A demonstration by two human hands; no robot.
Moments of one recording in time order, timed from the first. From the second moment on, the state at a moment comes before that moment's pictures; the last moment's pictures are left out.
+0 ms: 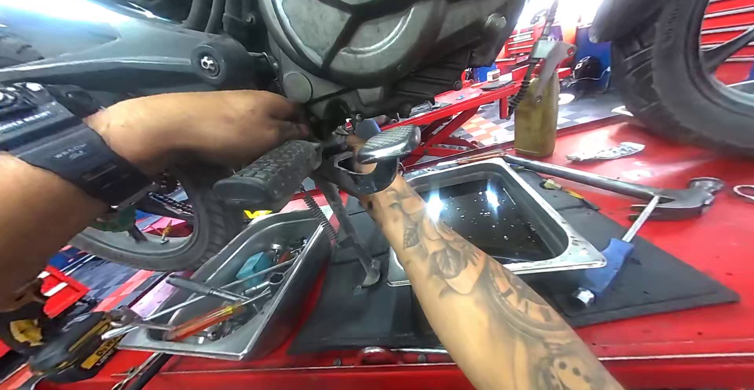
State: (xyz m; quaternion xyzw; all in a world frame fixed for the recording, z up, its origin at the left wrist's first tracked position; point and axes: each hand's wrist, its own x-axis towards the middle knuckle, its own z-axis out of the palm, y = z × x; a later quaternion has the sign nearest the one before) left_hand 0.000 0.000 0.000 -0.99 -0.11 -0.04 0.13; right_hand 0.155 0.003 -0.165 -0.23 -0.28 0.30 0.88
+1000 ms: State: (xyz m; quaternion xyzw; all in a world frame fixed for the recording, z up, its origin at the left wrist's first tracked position) left_hand 0.007 0.012 0.009 -0.98 -0.03 -0.01 0.18; right_hand 0.143 0.029 -0.173 -0.11 -0.23 0.39 0.88
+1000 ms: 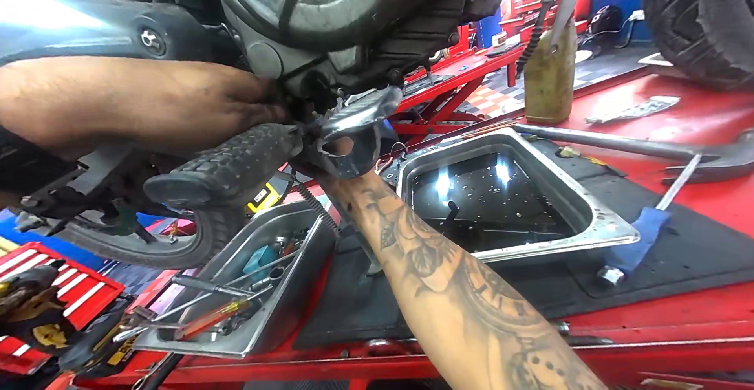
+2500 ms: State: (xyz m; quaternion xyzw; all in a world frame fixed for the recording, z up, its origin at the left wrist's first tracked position) left_hand 0.005 0.038 0.001 -0.99 -0.04 -0.06 0.10; right_hand 0.132 0.022 -0.182 -0.08 -0.25 0.38 0.89
